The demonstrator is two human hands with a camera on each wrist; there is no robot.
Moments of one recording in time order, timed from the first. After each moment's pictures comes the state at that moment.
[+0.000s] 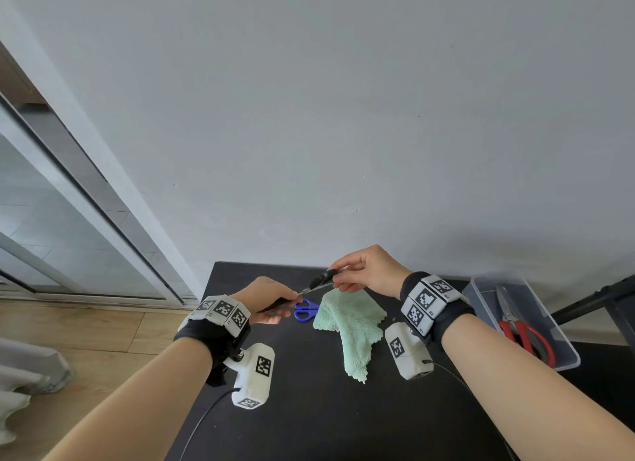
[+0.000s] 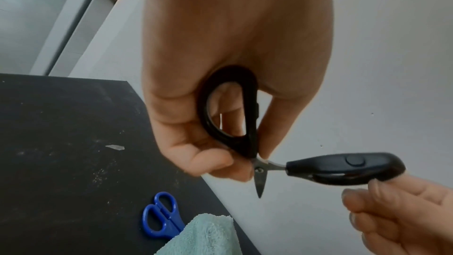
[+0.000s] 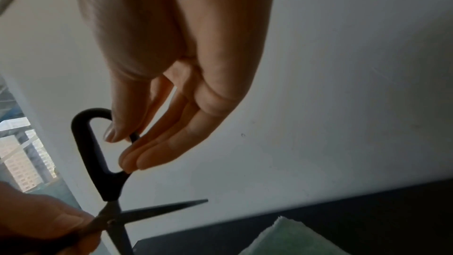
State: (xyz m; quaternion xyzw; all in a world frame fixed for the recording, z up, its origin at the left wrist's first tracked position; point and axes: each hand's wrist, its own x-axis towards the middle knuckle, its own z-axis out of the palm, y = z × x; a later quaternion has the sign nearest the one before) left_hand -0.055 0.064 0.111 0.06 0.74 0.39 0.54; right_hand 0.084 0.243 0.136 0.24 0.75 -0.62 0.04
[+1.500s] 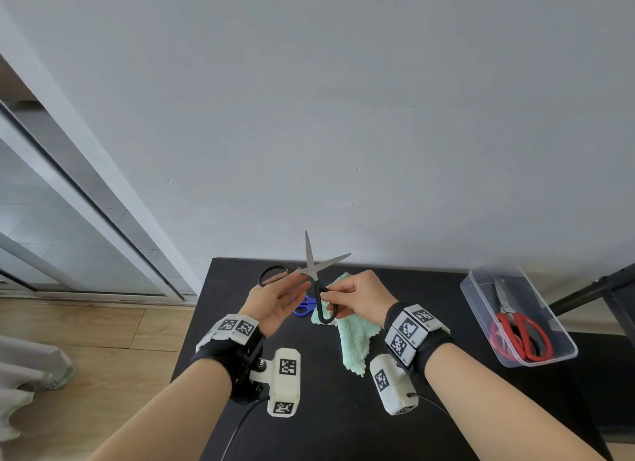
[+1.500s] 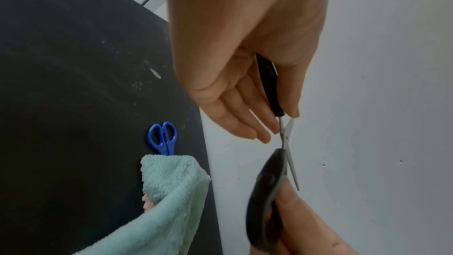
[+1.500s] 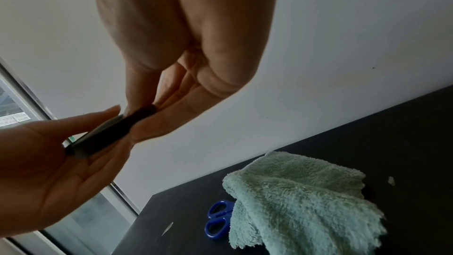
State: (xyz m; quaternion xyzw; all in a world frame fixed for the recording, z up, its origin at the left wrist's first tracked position) left_hand -0.023 0.065 0.090 -0.09 0.50 0.71 0.49; right_hand 0.103 0.206 0.100 0.29 0.69 -0.66 0.01
